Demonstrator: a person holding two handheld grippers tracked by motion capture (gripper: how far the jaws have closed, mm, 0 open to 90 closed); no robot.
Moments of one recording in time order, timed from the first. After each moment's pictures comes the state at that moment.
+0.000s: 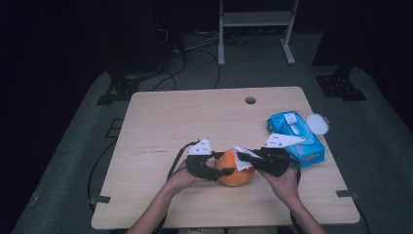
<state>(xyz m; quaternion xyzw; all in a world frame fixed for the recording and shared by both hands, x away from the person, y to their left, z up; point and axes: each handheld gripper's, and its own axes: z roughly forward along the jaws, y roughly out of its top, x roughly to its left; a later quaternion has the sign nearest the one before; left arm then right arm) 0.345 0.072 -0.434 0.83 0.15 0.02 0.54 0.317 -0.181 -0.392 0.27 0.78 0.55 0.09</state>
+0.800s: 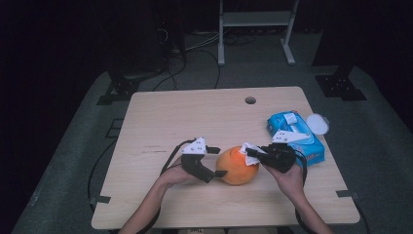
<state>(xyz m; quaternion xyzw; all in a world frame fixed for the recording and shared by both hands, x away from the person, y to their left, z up) 0.367 0.092 -0.447 0.84 0.10 0.03 0.53 0.335 -0.206 -0.405 0.32 0.78 0.53 0.10</state>
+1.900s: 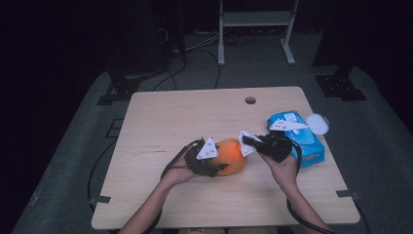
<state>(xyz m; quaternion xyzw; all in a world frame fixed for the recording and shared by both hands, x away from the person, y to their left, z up) 0.343 0.068 -0.417 0.89 0.10 0.17 0.41 0.358 -0.199 -0.393 0.35 0.75 0.56 0.09</state>
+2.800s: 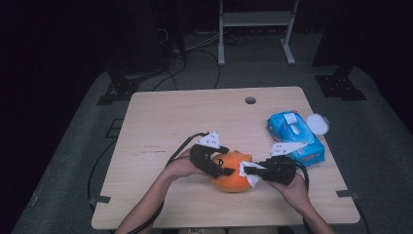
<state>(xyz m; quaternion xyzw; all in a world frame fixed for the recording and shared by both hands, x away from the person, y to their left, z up) 0.366 0.059 -0.414 0.88 0.09 0.00 0.47 0.314 -0.208 -0.422 0.28 0.81 0.51 0.01</state>
